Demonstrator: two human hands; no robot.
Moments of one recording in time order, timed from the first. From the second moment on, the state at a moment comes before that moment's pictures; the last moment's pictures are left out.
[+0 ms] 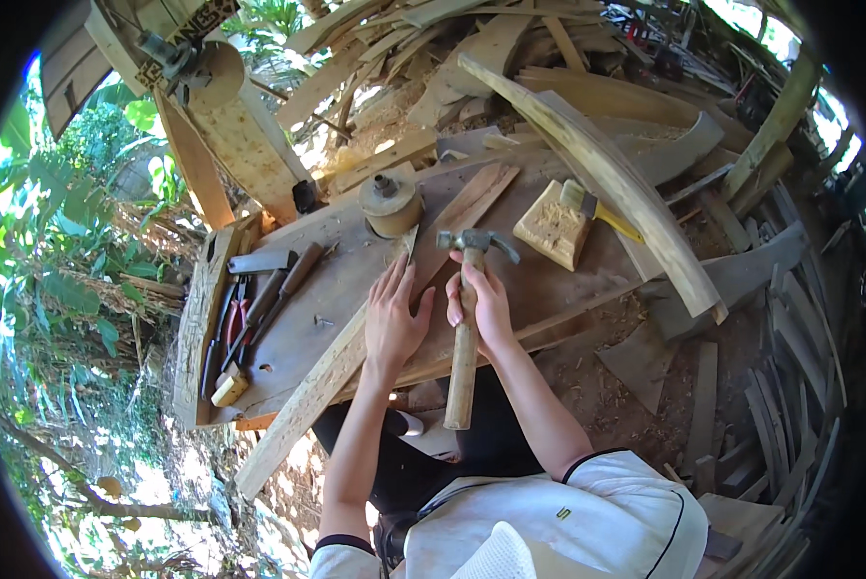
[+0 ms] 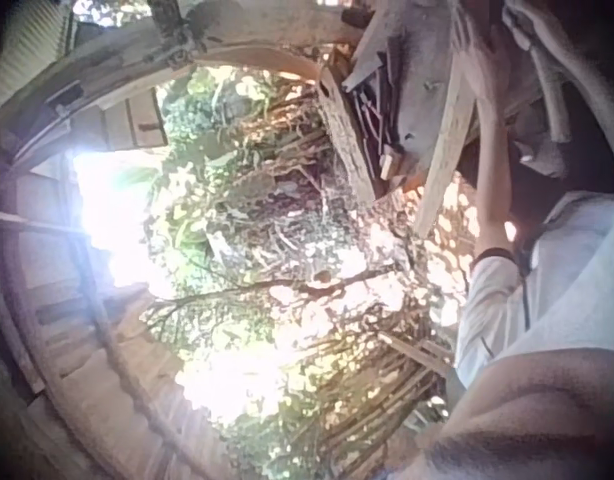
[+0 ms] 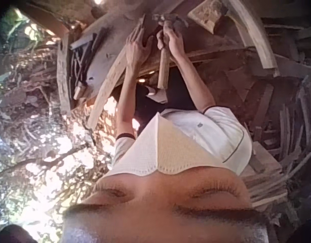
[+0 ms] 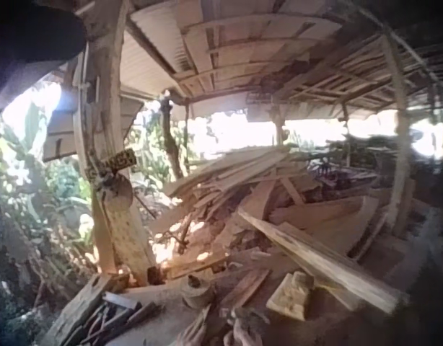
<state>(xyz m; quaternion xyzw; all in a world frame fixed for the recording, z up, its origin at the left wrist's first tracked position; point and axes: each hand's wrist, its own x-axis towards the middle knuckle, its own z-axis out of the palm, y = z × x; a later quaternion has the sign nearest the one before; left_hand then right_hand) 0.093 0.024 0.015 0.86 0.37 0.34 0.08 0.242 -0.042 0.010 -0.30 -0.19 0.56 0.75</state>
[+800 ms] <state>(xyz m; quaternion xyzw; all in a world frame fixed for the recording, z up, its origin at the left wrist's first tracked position) 0.084 0.025 0.019 0.78 0.42 0.44 0.16 0.499 -0.026 0.084 -0.78 -0.49 0.05 0.37</state>
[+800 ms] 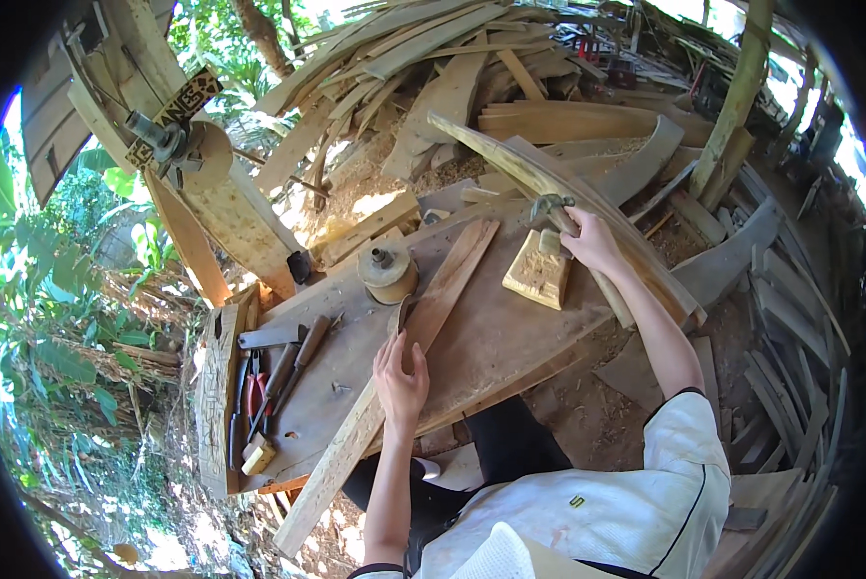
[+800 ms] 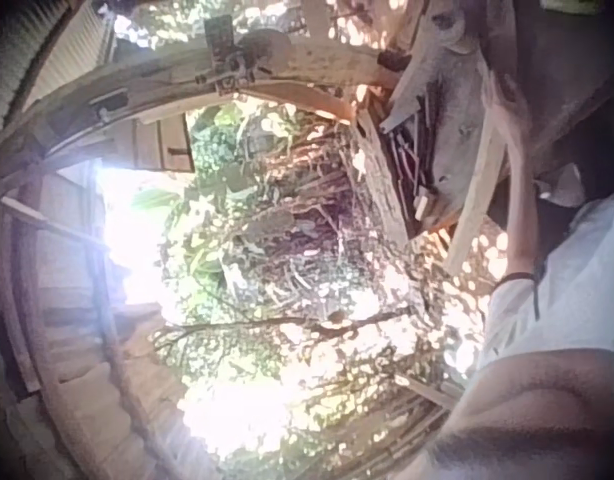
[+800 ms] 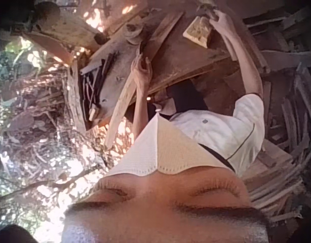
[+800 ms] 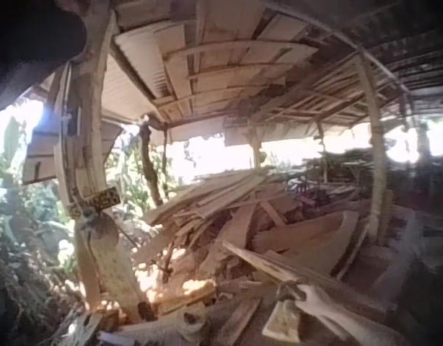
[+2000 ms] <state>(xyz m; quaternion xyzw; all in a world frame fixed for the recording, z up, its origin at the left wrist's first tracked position) 0.083 0.022 0.018 0.76 0.41 0.48 0.18 0.509 -0.026 0.141 -0.77 -0.63 0.08 0.02</state>
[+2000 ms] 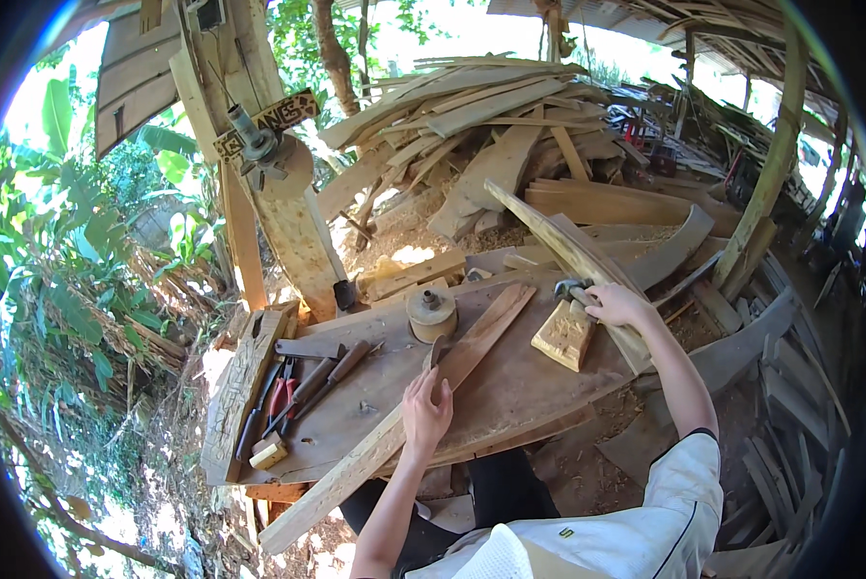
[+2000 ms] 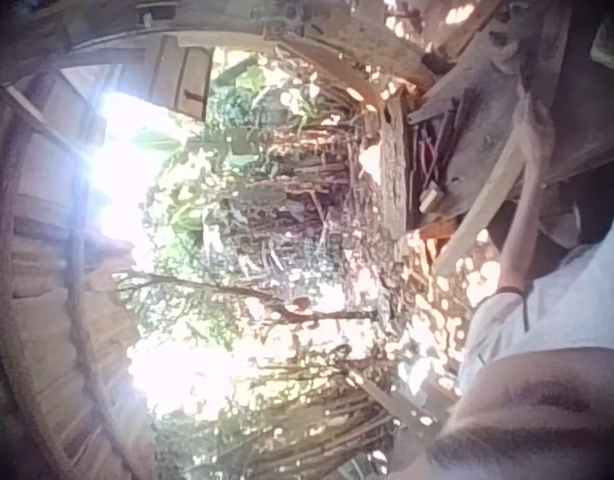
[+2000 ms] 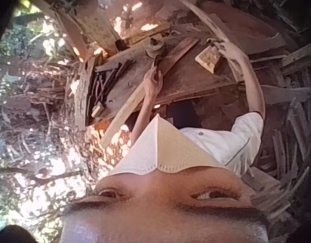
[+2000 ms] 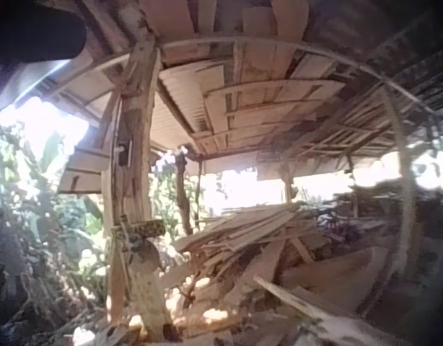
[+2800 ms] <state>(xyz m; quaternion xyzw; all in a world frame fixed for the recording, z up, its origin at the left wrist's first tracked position) 0.076 0.023 0.022 0.75 0.39 0.50 0.19 0.428 -0.065 0.223 -0.85 -0.52 0.04 -0.05</state>
